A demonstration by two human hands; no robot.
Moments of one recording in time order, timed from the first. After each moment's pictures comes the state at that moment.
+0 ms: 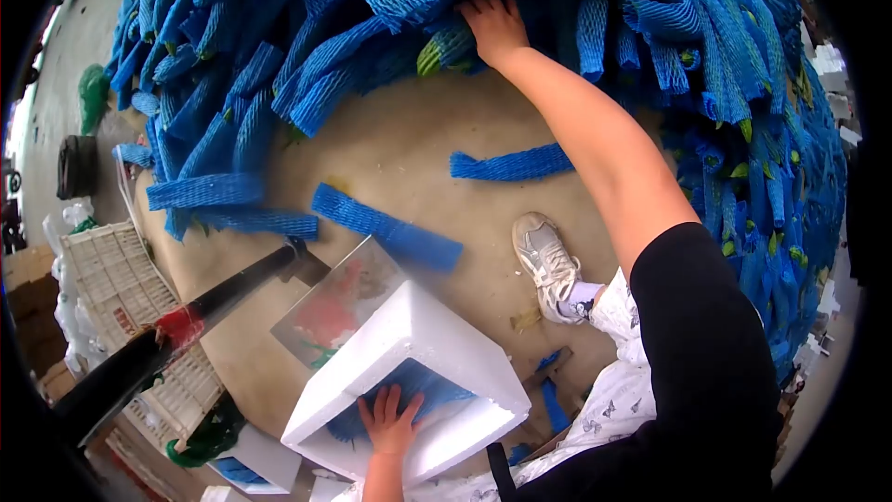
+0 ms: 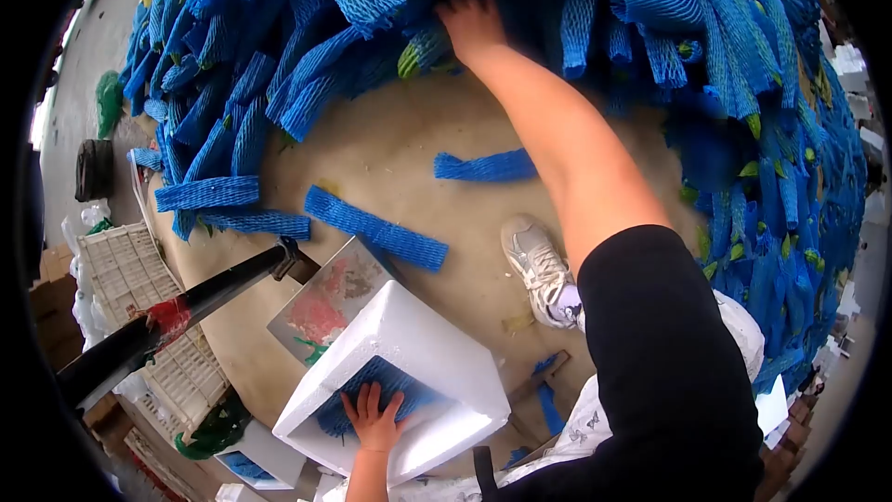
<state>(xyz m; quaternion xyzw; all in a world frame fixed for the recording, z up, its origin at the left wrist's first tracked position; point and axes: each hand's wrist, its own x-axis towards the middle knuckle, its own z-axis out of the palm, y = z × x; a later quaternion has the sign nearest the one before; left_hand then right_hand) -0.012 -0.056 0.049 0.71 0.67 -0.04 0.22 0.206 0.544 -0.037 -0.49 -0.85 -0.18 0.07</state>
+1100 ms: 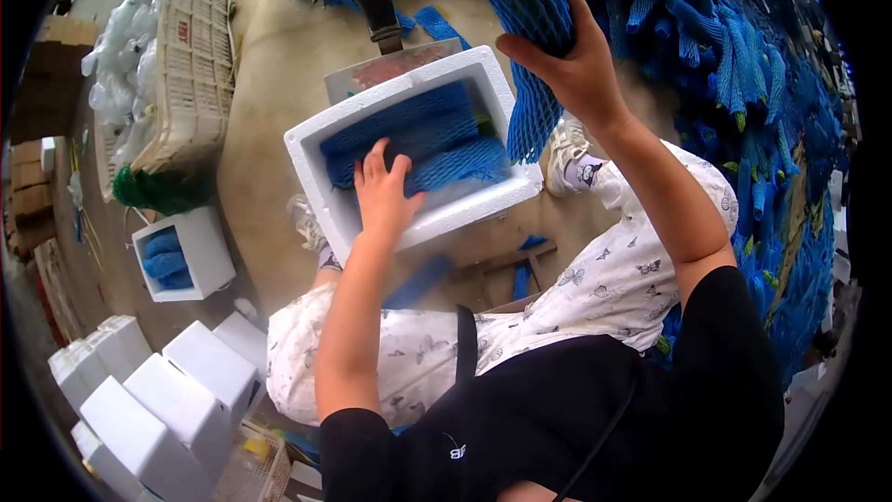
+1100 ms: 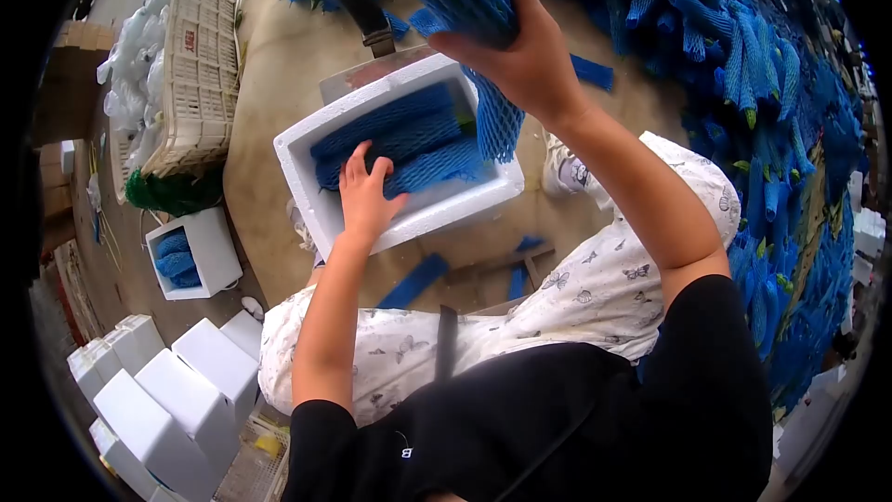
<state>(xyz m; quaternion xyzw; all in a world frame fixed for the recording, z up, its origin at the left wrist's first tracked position) 0.011 -0.071 0.086 0.57 0.80 0.17 0.10 0.159 0.157 0.243 -0.26 -0.78 0.45 0.36</state>
